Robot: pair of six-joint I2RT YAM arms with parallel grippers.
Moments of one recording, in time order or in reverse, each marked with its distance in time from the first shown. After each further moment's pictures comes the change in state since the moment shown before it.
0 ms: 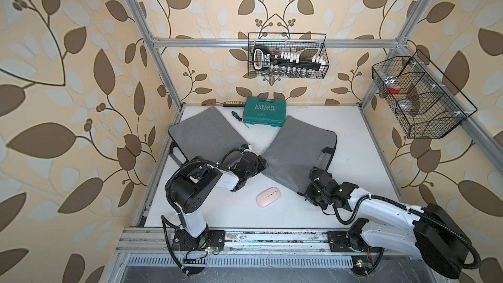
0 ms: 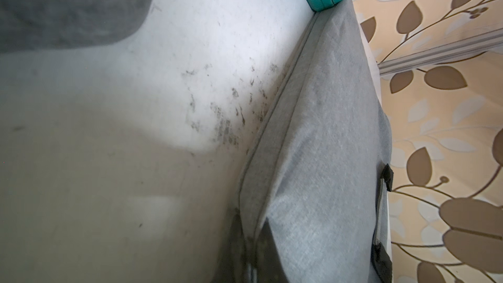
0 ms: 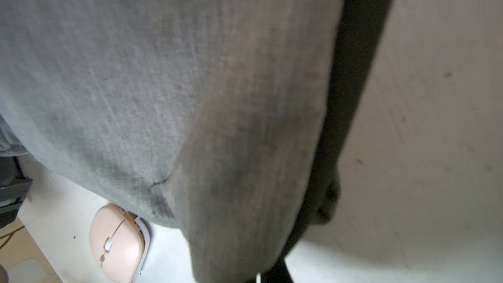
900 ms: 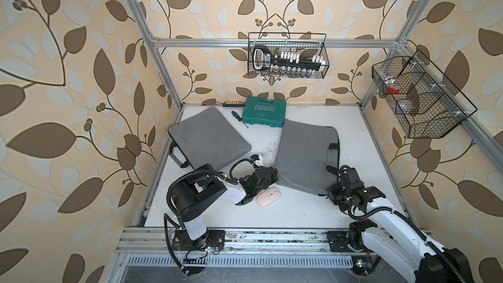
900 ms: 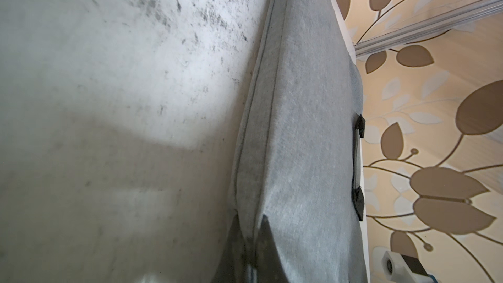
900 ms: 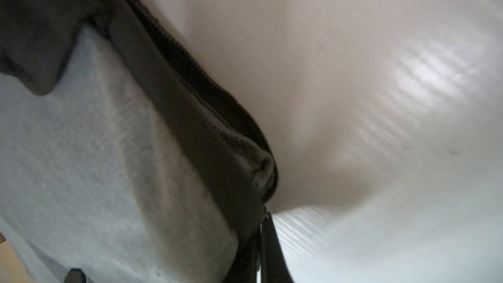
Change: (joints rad) left arm -0.224 -0.031 -0.045 0.050 -0.156 -0.146; right arm -0.451 -0.279 -0.067 -0.250 -0.064 0.025
